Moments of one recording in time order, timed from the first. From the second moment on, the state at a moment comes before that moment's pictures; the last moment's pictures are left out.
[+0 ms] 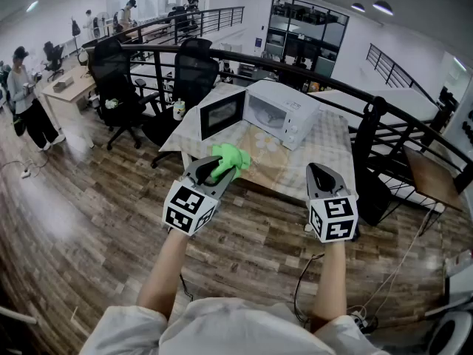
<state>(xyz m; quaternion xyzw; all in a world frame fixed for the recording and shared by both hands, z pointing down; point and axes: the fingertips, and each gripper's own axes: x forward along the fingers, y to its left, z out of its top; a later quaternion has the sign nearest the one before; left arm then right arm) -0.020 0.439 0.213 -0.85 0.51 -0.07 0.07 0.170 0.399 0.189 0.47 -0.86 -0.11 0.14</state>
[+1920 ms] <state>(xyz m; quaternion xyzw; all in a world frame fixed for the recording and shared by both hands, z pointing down) 0.004 0.010 0.303 -0.84 0.54 -0.11 -0.01 0.200 -0.041 0.262 0.42 -0.90 -0.02 0.12</state>
